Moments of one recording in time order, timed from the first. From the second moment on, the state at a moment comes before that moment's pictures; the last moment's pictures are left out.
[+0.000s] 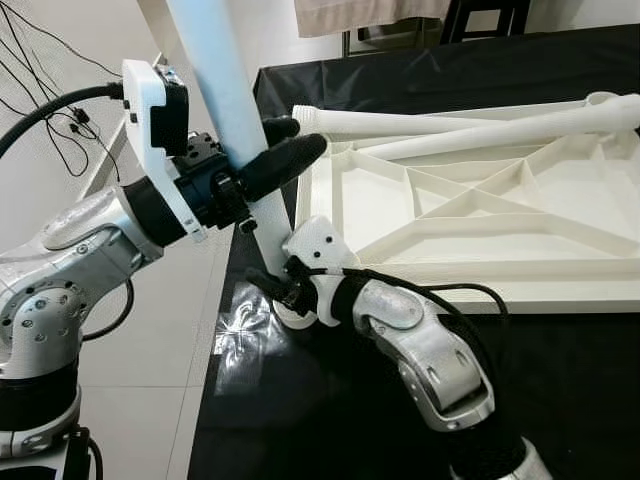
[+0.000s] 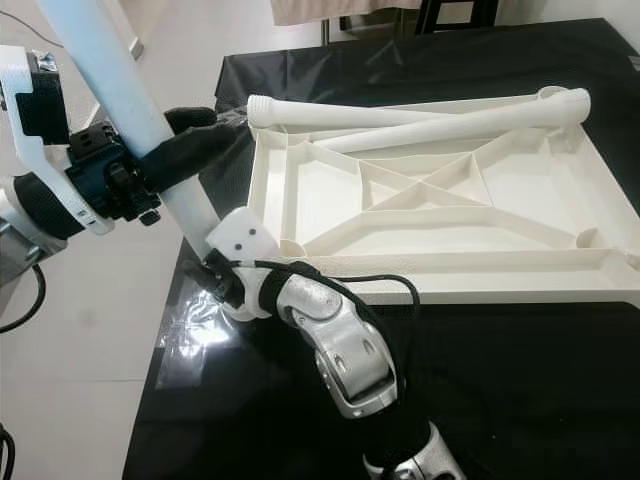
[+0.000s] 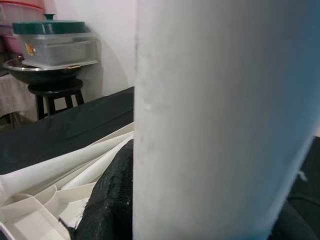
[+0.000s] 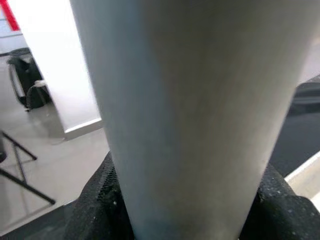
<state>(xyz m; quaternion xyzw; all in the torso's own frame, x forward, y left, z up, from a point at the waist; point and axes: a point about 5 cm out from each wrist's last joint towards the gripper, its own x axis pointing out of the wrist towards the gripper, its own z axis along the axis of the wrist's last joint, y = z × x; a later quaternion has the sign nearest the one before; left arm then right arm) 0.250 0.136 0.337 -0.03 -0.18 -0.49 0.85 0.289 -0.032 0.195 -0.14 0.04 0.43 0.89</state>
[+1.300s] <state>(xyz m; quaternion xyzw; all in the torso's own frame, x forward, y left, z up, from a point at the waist) 0.237 0.126 0.346 -0.01 -0.20 -0.56 0.81 0.327 -0.063 0.262 -0.16 -0.09 0.73 0.66</state>
